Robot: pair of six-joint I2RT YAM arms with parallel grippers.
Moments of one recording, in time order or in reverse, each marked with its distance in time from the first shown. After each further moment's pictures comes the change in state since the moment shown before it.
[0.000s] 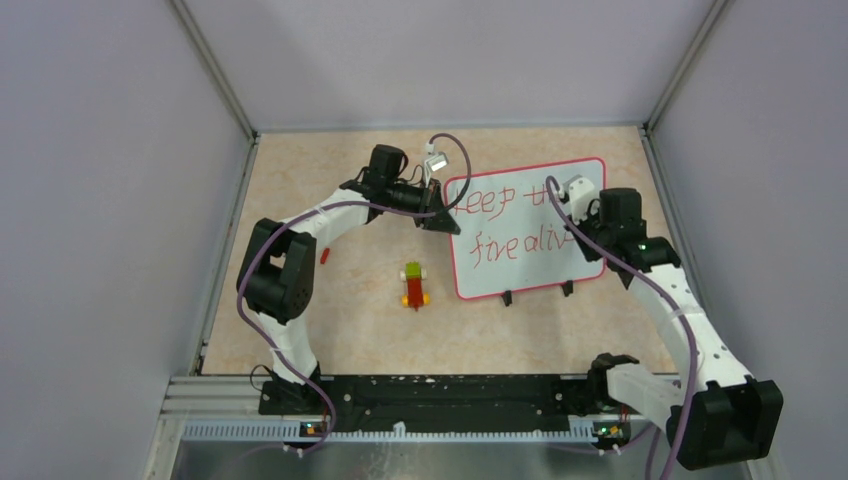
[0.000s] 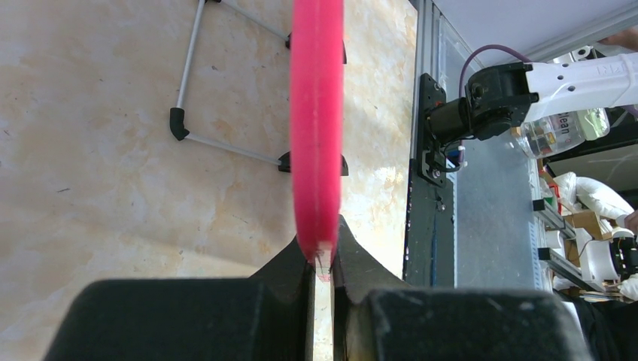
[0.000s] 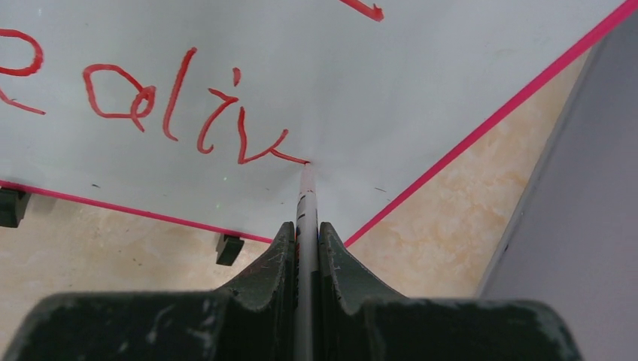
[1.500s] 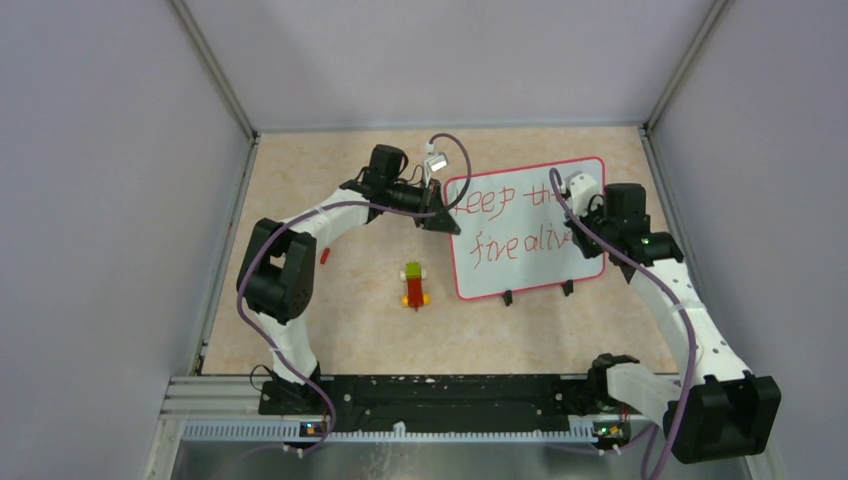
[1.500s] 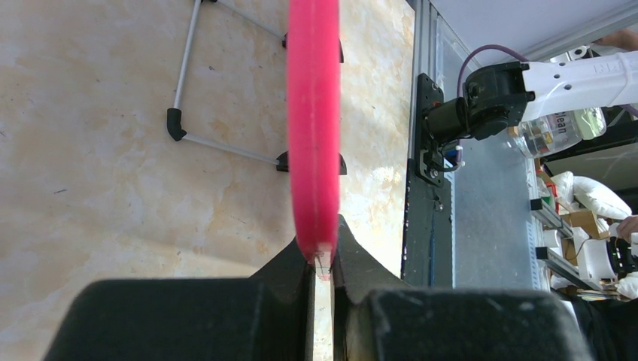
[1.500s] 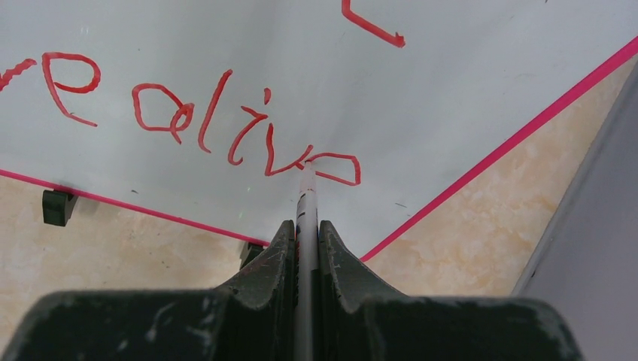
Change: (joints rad) left arm 0.000 0.000 0.000 0.000 0.006 -0.001; right arm -0.042 0.028 0.037 -0.009 -0.115 0.003
